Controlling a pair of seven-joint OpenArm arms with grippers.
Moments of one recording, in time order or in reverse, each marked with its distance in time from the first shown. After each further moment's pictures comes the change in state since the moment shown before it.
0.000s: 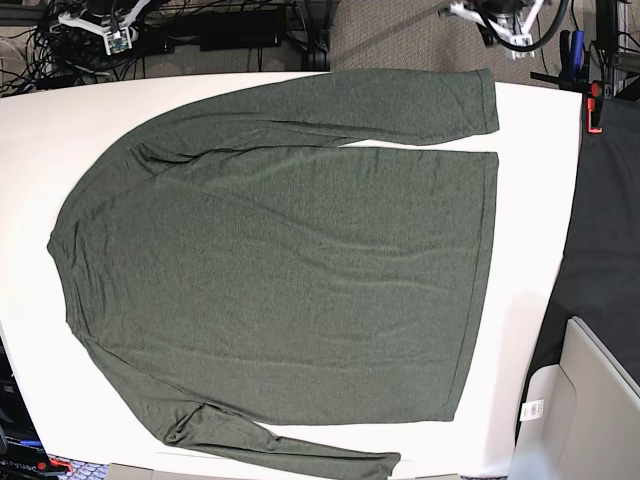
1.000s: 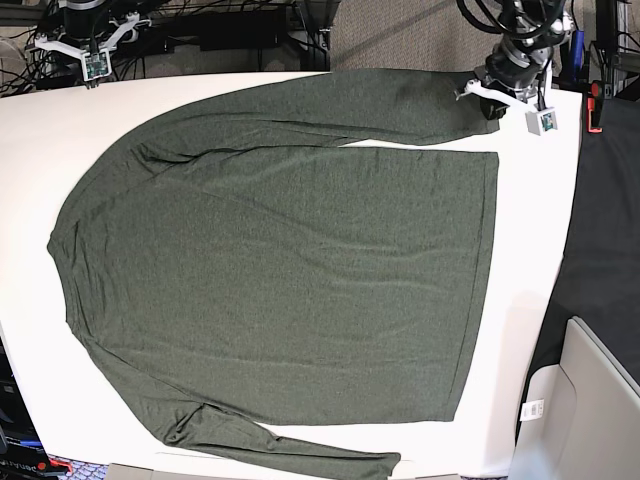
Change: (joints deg) left arm -17.0 -0.2 -7.7 7.2 -16.6 0.2 26.5; right arm 0.8 -0.1 4.4 10.3 0.0 0.0 -0.2
